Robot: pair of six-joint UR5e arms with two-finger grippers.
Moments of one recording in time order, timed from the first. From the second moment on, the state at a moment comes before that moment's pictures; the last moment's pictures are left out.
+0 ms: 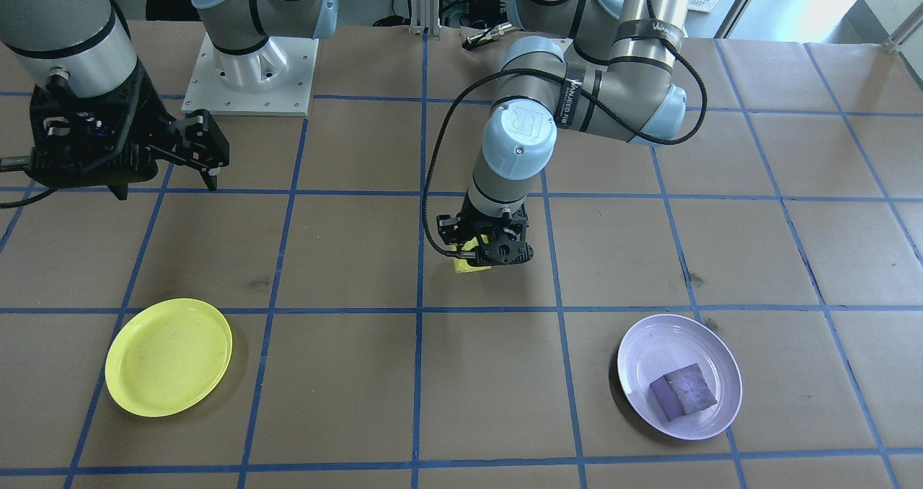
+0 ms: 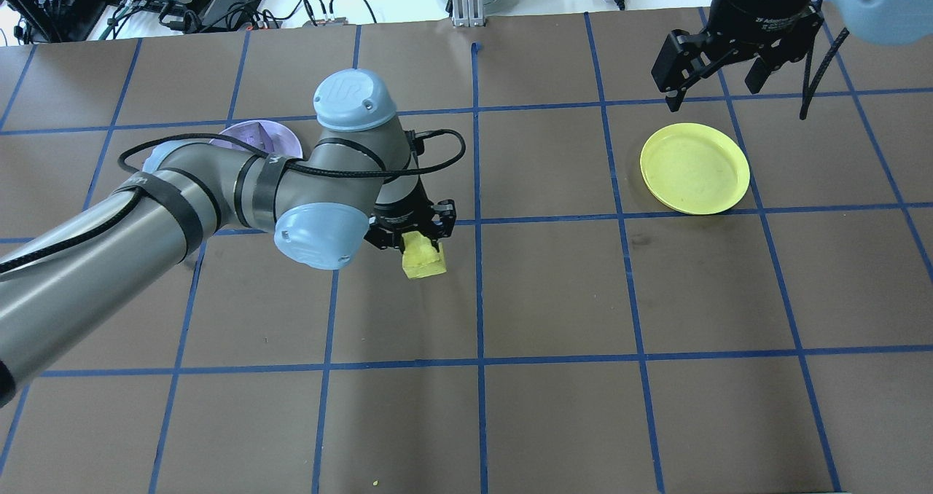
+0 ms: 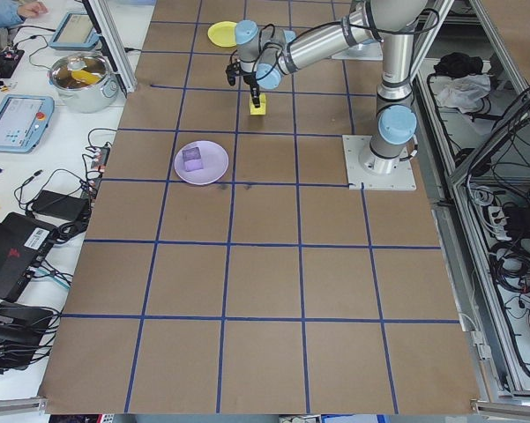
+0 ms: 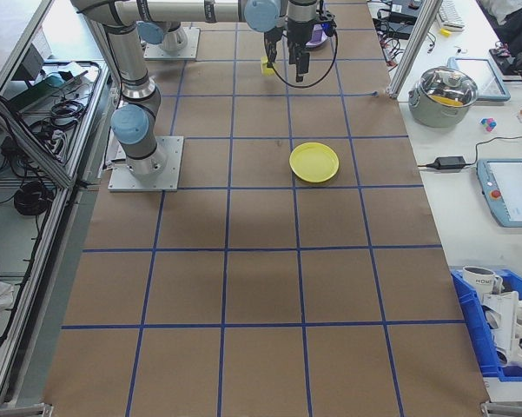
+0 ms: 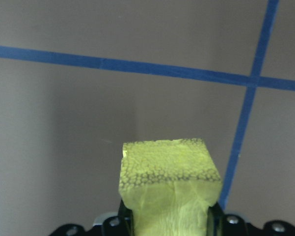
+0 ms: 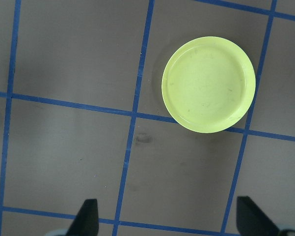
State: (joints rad) left arm -1.83 -1.87 -1.86 -1.06 1.47 -0.39; right arm 1.53 -1.49 1.47 -1.58 -1.62 -0.21
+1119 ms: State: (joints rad) left arm -2.10 -2.07 -1.63 -1.07 1.44 -0.68; right arm 1.53 -1.49 1.47 -1.59 -1.64 -0.34
